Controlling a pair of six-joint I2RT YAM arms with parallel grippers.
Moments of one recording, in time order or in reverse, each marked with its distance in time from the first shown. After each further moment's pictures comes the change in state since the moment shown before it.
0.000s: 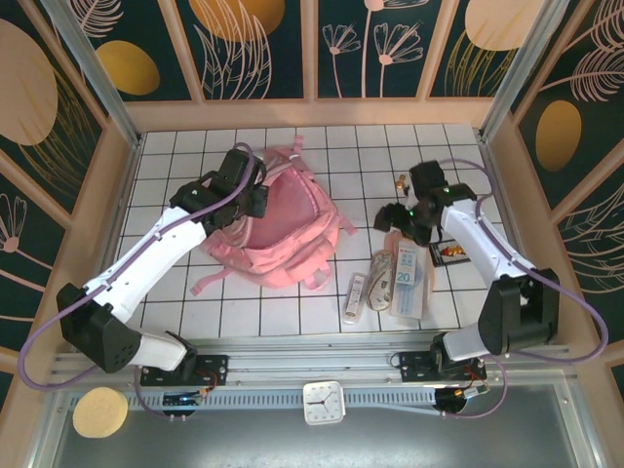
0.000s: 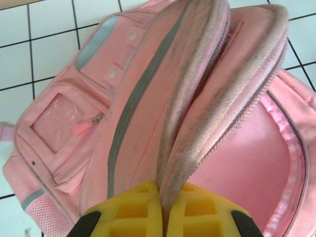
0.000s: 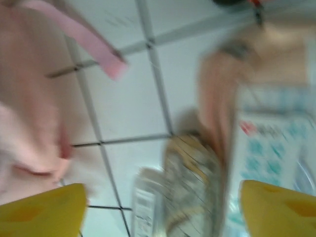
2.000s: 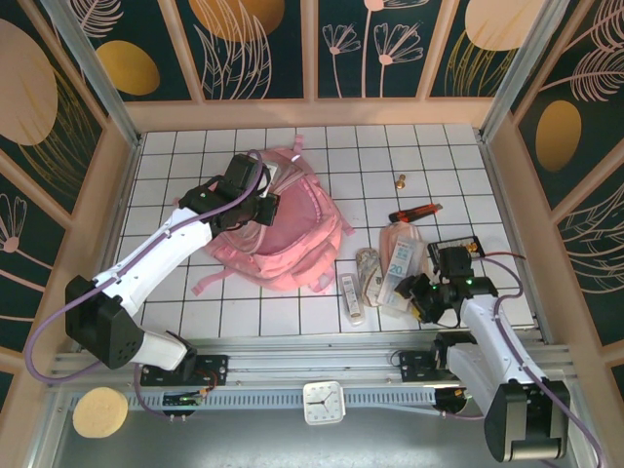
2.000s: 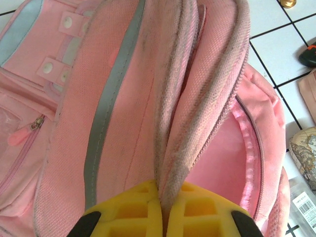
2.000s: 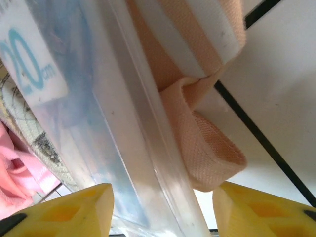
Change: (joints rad) left arm 0.001 0.027 -0.061 0.082 0.205 0.053; right arm -0.155 -0.589 -0.698 0.130 -0.208 0.388
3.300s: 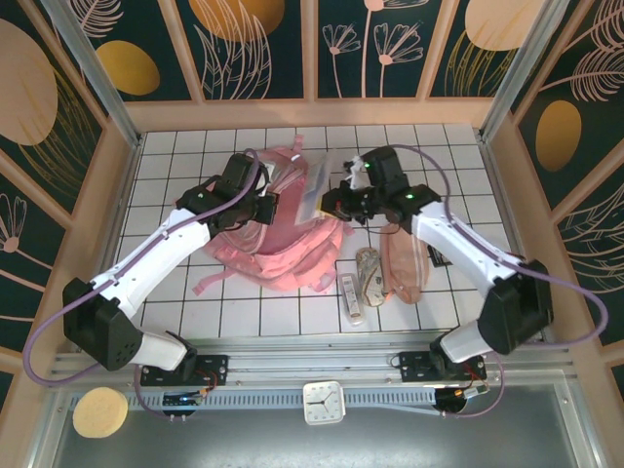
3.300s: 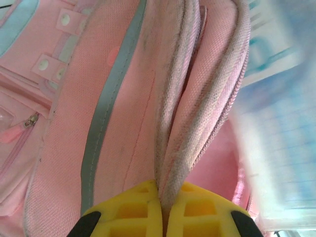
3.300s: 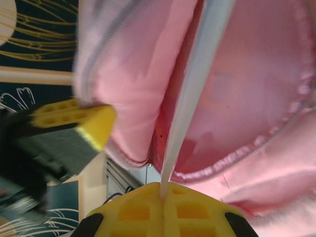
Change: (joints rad) left arm 0.003 -0.013 0.008 -0.002 0.018 -0.055; right arm 0.486 0.670 0.812 0.412 -0.166 -0.025
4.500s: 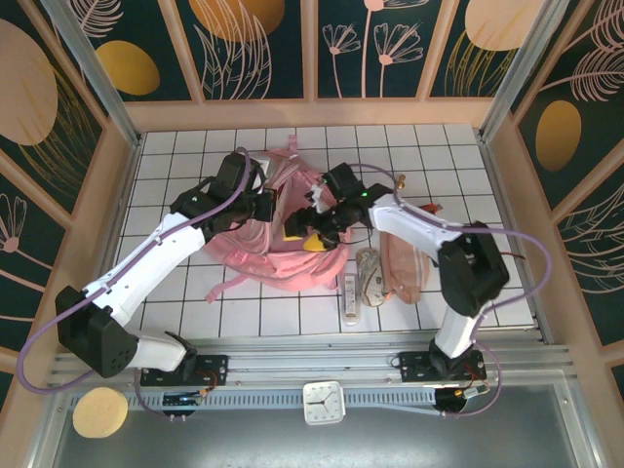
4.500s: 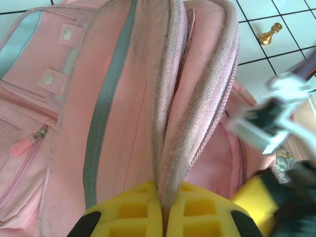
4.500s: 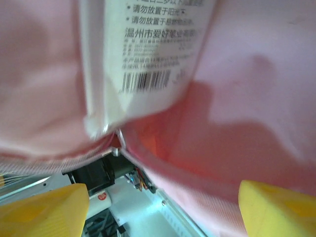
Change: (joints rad) left arm 0.002 -0.042 -0.019 0.039 0.004 -0.070; right arm 0.095 0.239 0.103 -0.184 -0.167 -0.145
